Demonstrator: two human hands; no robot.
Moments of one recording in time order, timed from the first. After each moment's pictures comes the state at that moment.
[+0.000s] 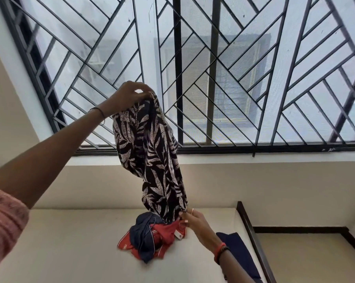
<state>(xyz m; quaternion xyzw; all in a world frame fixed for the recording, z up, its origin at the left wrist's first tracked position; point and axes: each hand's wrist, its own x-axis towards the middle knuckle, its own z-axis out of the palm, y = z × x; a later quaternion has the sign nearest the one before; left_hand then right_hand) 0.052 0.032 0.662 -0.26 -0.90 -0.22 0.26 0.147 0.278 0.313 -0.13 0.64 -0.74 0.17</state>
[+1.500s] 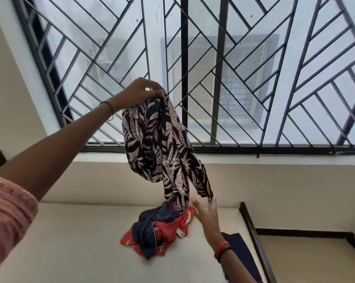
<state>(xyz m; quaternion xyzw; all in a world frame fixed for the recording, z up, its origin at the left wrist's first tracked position) 0.066 0.045 0.668 -0.28 -0.90 -0.24 0.22 0.141 0.281 0.316 0.07 0.66 -0.75 0.03</state>
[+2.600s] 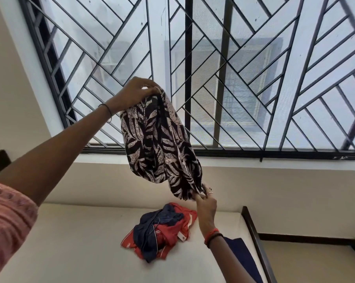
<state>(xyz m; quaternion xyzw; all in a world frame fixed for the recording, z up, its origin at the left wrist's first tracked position) 0.063 0.028 0.671 -0.23 -0.90 -0.26 0.27 0.112 0.254 0.344 0.08 0.68 -0.72 -0.11</state>
